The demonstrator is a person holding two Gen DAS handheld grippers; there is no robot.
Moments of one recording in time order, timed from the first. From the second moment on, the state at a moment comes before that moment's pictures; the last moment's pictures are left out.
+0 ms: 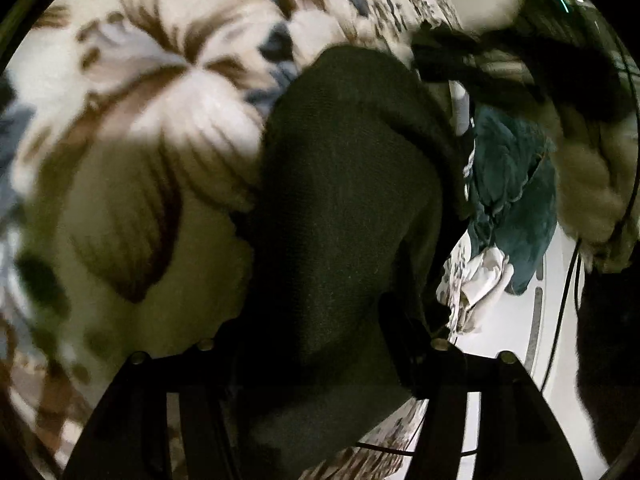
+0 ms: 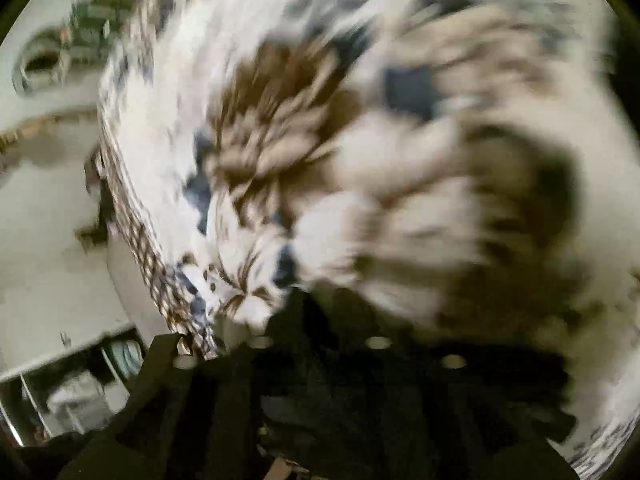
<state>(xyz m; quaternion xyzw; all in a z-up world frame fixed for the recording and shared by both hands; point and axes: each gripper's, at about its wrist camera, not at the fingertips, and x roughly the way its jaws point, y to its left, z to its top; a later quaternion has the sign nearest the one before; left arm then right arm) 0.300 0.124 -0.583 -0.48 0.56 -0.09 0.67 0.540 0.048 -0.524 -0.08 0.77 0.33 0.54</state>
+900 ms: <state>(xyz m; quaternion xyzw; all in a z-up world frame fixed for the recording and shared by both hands) 0.310 0.149 -0.607 -0.51 0.59 -0.01 0.63 0.495 -0.201 -0.510 0.00 0.67 0.11 0.73</state>
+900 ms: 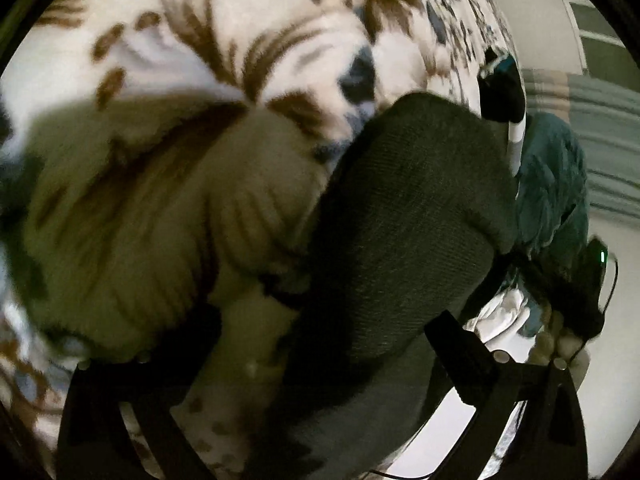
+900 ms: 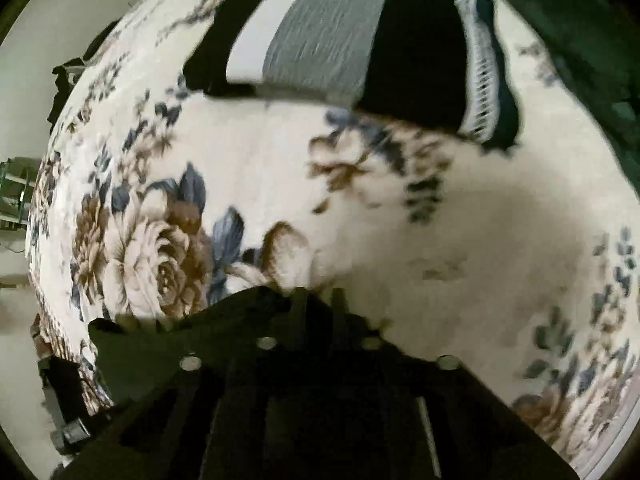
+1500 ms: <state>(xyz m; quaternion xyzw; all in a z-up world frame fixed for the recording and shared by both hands) 0.390 0.158 -0.574 -0.36 0.57 0.07 0.74 0.500 -0.221 -0.577 0.19 0.69 0.13 0.68</state>
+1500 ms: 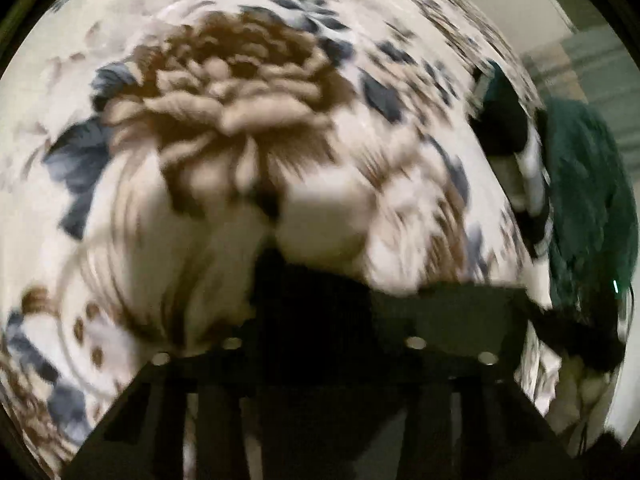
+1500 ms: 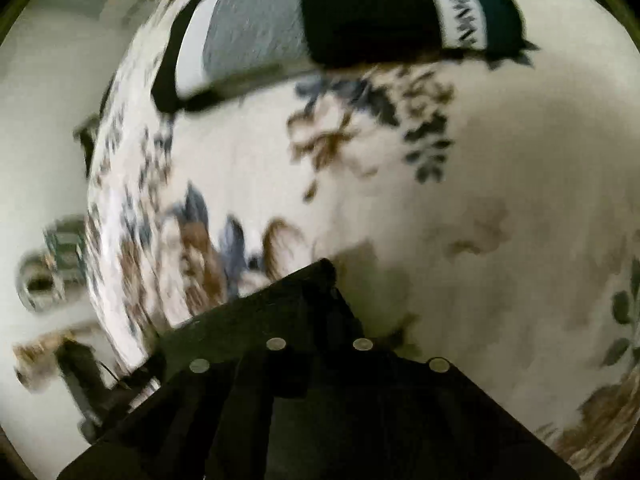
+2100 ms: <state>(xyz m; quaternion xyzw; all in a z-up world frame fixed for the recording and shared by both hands) 0.333 0.160 -0.538 -0.43 0.56 0.04 0.71 0.437 -0.286 -0.528 0.19 0.74 0.09 0.64</state>
